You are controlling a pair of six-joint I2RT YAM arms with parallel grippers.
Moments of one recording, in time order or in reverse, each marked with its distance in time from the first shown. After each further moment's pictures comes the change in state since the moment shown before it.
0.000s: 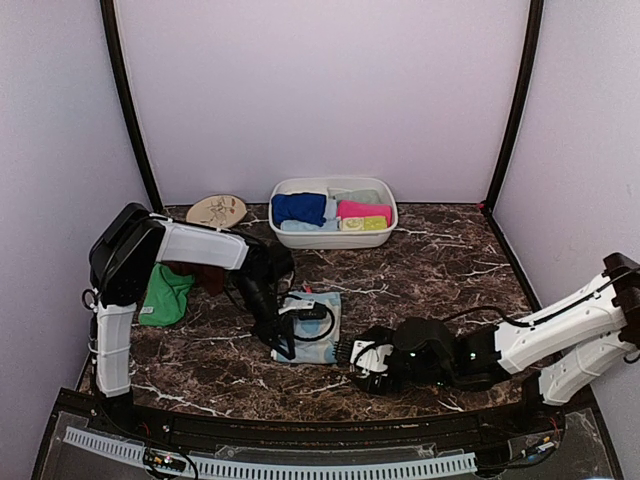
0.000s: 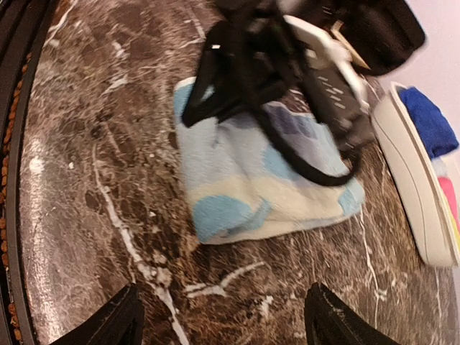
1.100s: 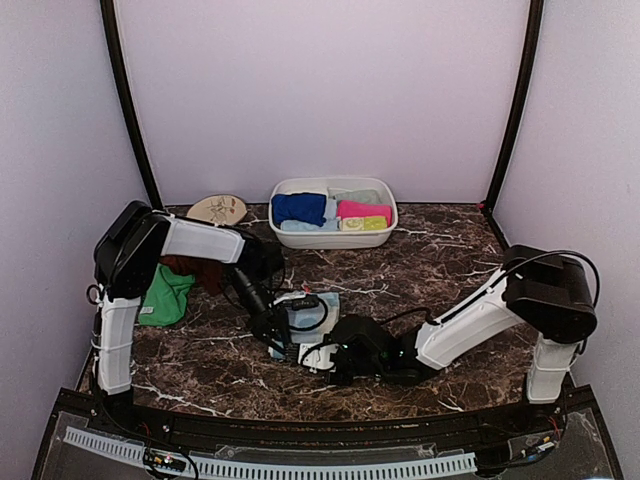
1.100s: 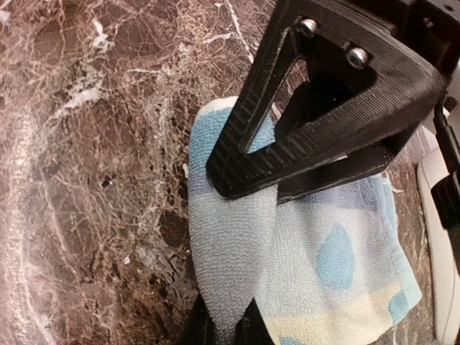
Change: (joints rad) left arm 0.080 0.068 0.055 -0.104 0.098 0.031; right arm -0.045 0.564 0.314 0.201 -0.091 -0.195
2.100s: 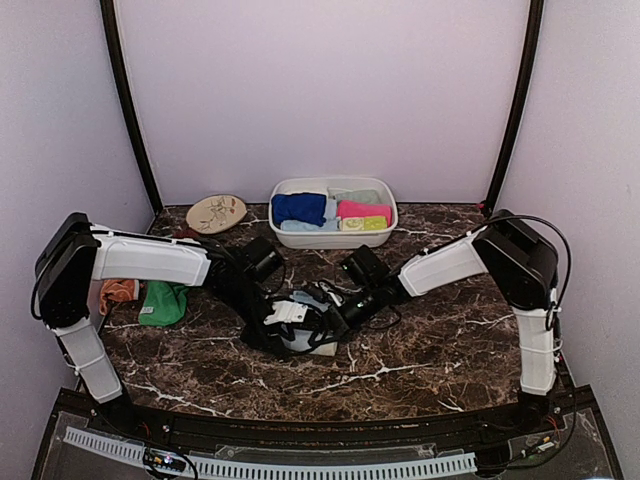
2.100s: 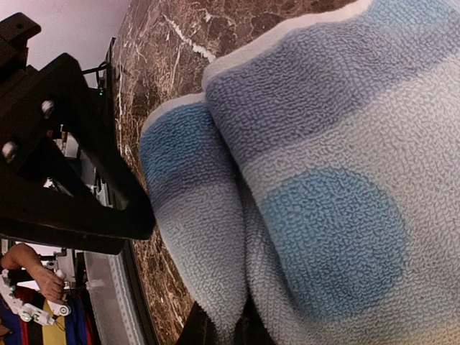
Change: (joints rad) left arm -0.155 -0.422 -0.353 0.450 -0.352 0.010; right arm -0.408 0.198 0.402 -0.542 -1.040 0.848
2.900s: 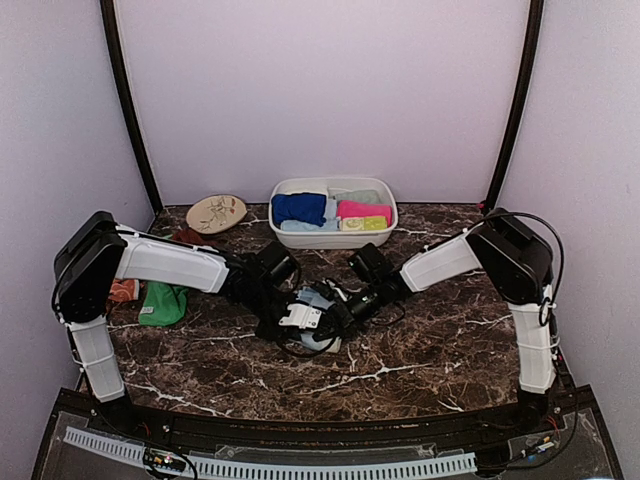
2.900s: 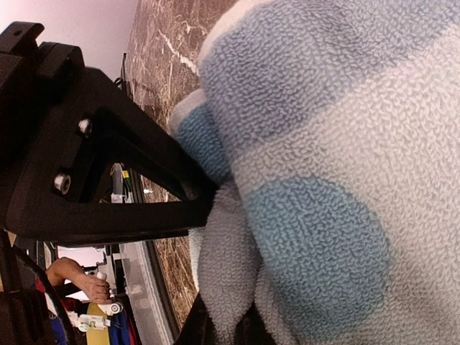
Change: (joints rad) left arm -0.036 0.124 0.029 0.191 -0.258 0.122; right arm -0.058 0.049 0.013 0.006 -0.128 0.107
